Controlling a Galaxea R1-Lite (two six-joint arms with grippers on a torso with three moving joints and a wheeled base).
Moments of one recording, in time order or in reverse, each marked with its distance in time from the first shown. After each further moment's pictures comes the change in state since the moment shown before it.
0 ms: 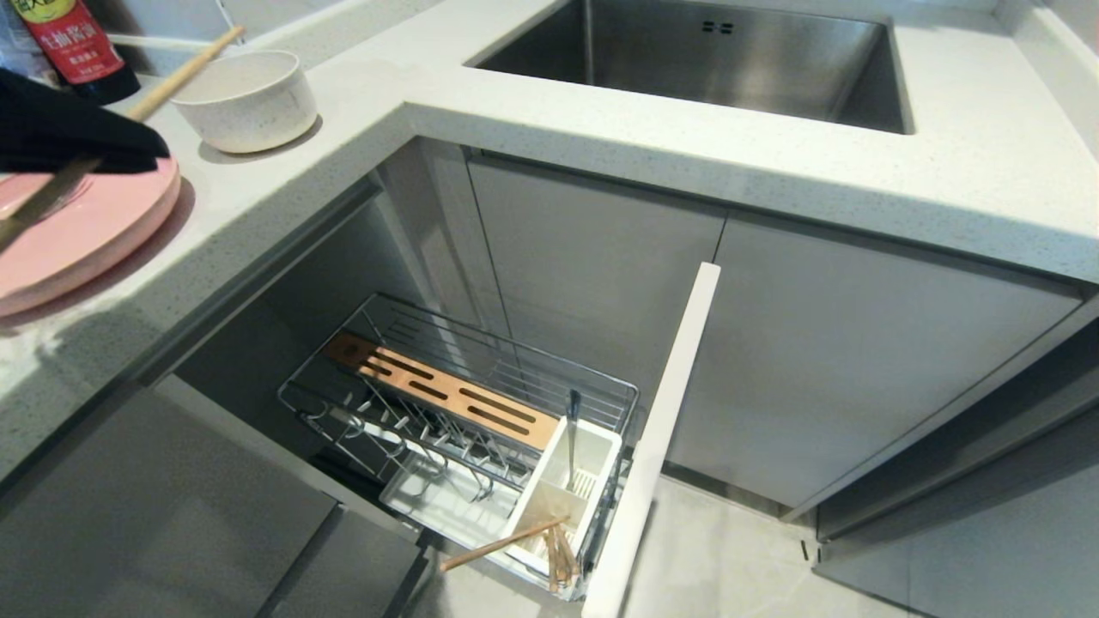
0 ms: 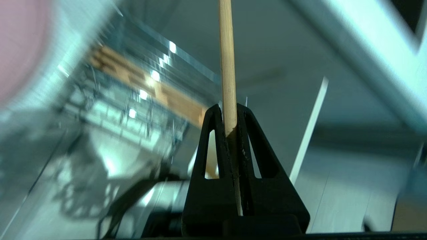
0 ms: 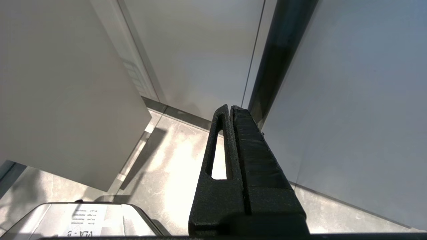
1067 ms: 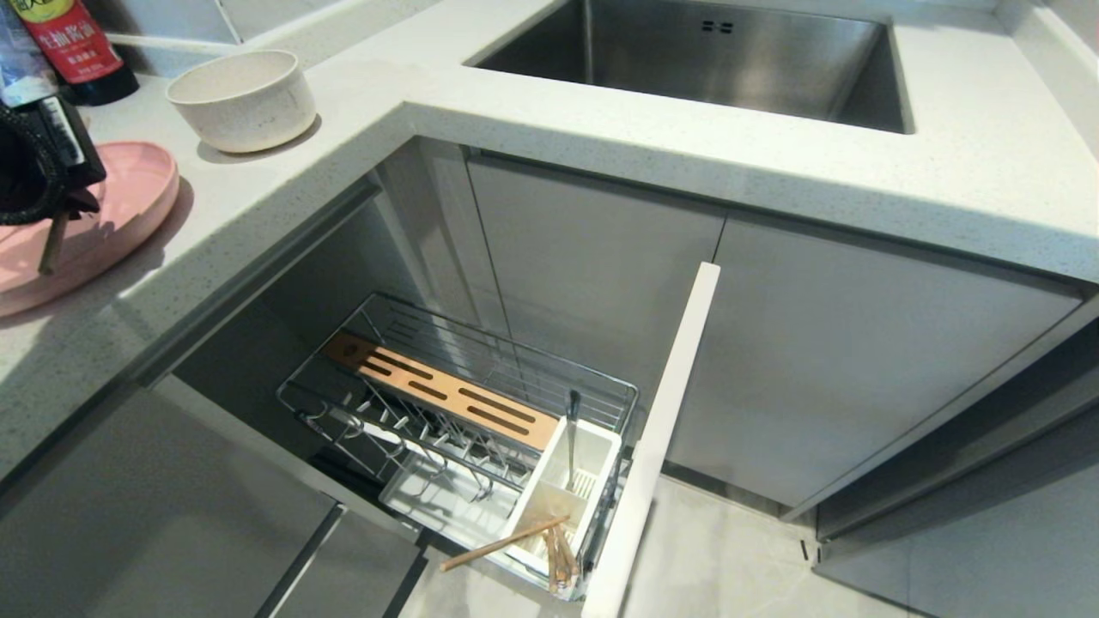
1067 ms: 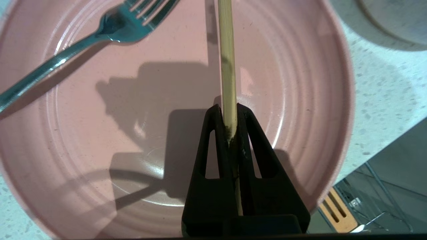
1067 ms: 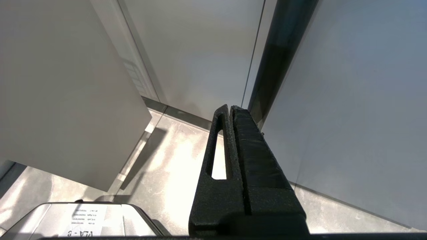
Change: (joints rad) left arm 0.662 0.215 -0.037 -0.070 0.046 0.173; right arm 0.000 0.000 0.000 0.000 0.000 0.000
